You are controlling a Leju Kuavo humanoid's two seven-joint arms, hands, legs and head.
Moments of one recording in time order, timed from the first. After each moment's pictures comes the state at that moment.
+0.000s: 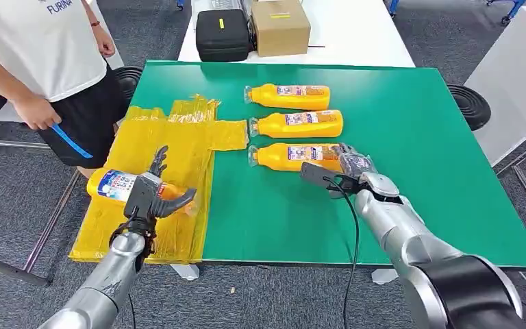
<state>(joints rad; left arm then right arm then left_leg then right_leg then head) -0.48 -0.08 -0.21 -0.72 -0.19 0.12 -0.54 -0.86 -0.03 0.27 -0.29 1.10 -0.03 -0.06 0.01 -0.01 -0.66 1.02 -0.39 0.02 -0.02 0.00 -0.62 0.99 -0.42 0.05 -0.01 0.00</state>
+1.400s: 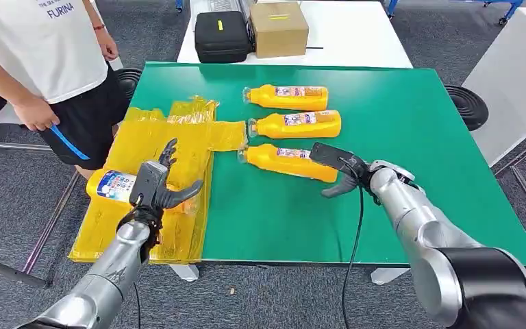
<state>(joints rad) -0.56 -0.10 -0.22 -0.64 -0.14 0.06 -0.52 -0.93 -0.05 0.09 -0.29 0.96 0.44 -0.15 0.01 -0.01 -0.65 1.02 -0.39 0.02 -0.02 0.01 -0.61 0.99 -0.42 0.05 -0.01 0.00</state>
